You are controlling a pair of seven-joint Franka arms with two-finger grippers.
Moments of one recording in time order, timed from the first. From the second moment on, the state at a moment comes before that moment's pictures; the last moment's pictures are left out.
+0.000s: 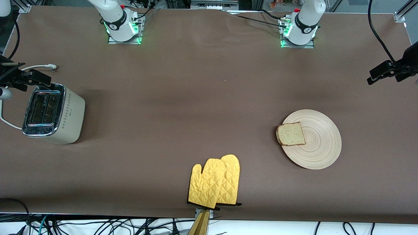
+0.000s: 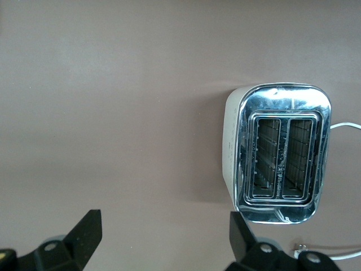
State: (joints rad) left arm 0.01 -0.03 0.05 -1.61 -0.01 1.58 -0.09; right arm 0.01 0.08 -0.08 -1.57 0.04 1.60 -0.10
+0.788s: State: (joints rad) left arm 0.03 0.15 0.11 -1.68 -0.09 1.73 -0.04; right arm 0.01 0.09 -0.08 -1.57 0.04 1.60 -0.10
